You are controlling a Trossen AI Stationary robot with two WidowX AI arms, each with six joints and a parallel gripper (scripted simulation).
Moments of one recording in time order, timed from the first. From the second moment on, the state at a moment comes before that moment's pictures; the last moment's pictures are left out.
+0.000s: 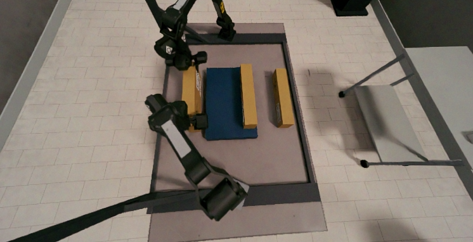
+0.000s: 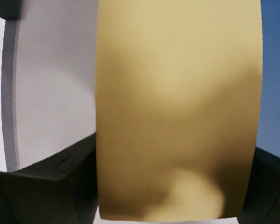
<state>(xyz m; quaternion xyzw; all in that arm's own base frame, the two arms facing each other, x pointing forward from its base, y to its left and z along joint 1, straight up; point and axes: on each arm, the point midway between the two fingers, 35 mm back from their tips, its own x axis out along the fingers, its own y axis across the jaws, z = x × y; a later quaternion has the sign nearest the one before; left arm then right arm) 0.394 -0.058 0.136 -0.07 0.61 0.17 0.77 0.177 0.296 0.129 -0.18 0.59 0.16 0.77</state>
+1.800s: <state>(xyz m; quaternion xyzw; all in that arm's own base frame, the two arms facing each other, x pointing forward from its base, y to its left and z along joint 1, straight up) 0.379 -0.017 0.140 -0.07 0.61 0.17 0.77 0.198 0.257 0.134 -0.17 0.59 0.16 0.77</state>
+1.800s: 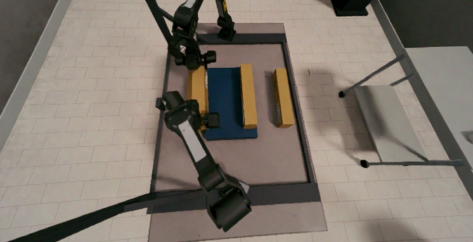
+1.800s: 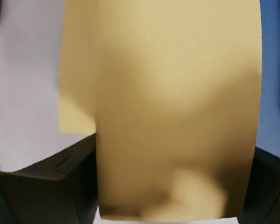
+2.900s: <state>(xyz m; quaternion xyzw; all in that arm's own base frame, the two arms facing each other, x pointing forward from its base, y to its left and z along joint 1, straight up) 0.365 0.016 0.156 -0.08 0.61 0.16 0.77 0.215 0.223 0.149 -0.16 0.58 0.18 0.78</state>
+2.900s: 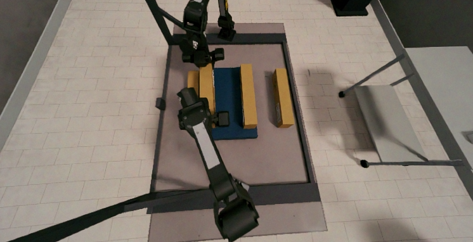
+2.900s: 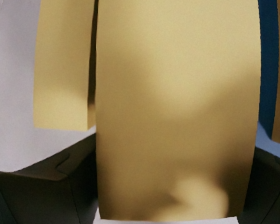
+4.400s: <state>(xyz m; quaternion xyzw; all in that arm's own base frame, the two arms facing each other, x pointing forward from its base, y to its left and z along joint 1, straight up) 0.356 0.035 0.171 -0.09 0.60 0.14 0.78 0.222 0.213 0.157 -0.14 0.57 0.17 0.79</state>
